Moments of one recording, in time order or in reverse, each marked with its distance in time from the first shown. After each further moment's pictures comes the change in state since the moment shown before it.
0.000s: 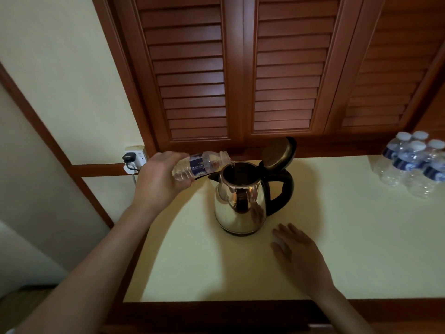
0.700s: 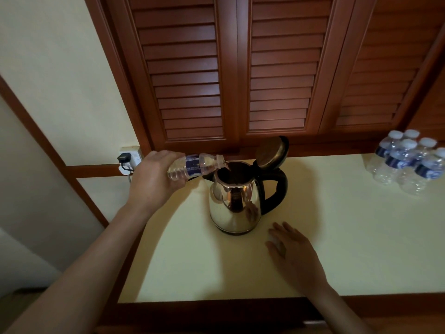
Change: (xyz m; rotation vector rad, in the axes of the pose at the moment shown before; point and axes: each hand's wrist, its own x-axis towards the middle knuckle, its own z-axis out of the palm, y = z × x) left_hand 0.002 0.006 -0.003 0.044 -0.003 0.029; right_hand 0.002 0.004 0.004 -0.006 0.033 -0.031
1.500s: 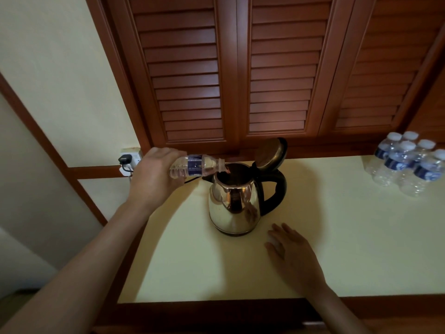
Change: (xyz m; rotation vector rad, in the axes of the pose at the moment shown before) left_hand 0.007 0.002 -0.004 0.041 -0.026 0.041; right_hand -0.001 0.000 -0.001 -0.009 -0.007 0.005
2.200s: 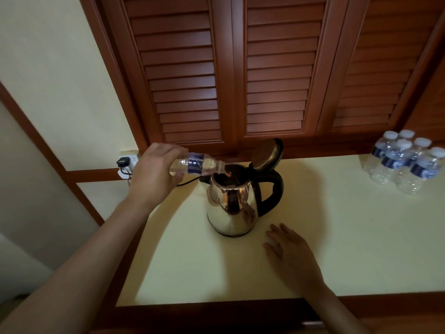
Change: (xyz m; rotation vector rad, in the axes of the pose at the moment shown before) left_hand 0.009 0.012 -0.004 0.036 0.022 0.047; right_hand 0.000 0.000 0.001 0.019 0.027 -0.001
